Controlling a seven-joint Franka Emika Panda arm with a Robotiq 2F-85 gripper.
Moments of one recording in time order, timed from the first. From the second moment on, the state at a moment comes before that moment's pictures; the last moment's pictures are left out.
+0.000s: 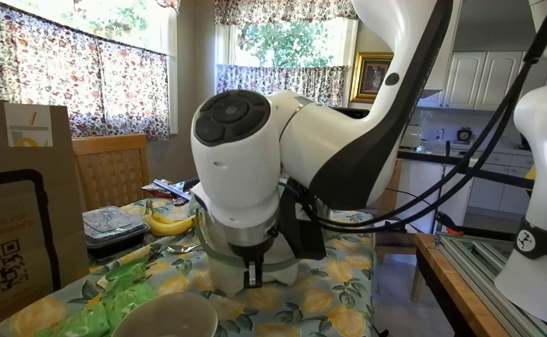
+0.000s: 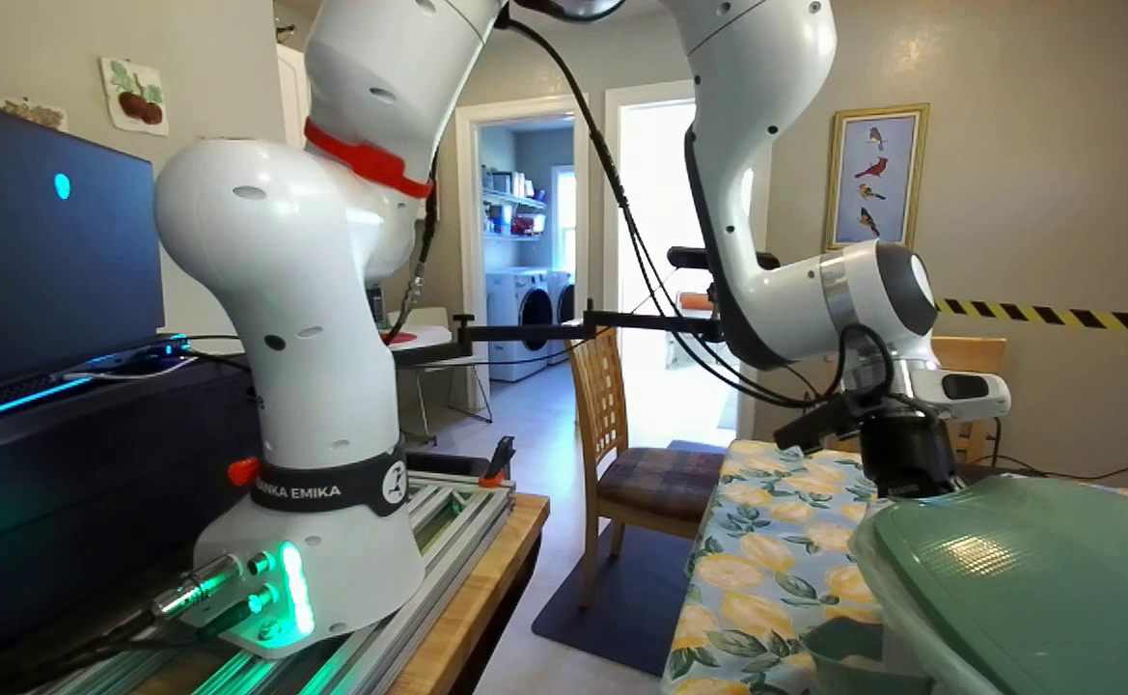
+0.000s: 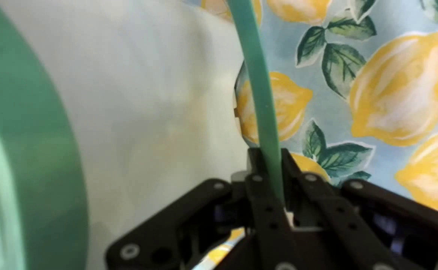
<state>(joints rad) 0.18 0.51 0.12 -2.12 -0.92 2.27 0.75</state>
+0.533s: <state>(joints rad) 0.18 0.35 0.12 -2.20 -0.68 2.28 0.66</state>
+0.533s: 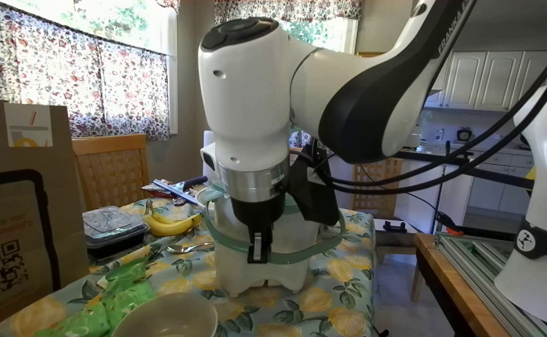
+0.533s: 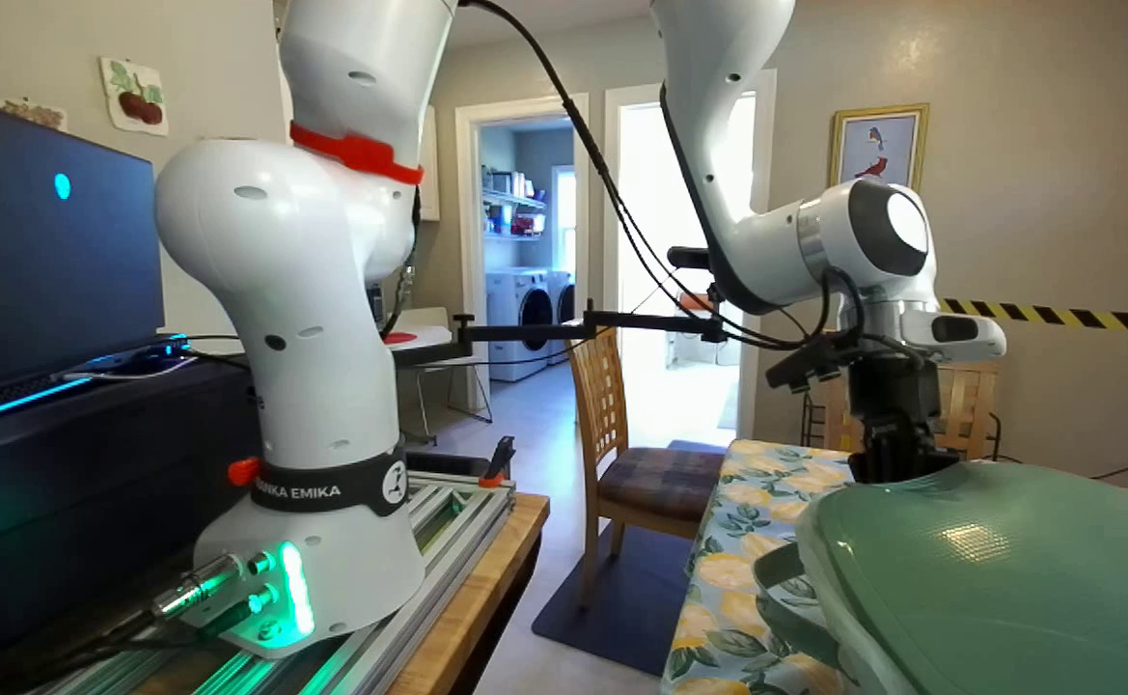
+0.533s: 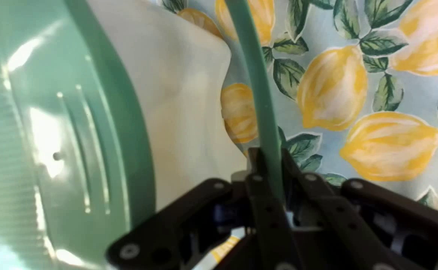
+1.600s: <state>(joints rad) 0.16 0.09 0.09 -2.31 -0.37 2.28 0.50</state>
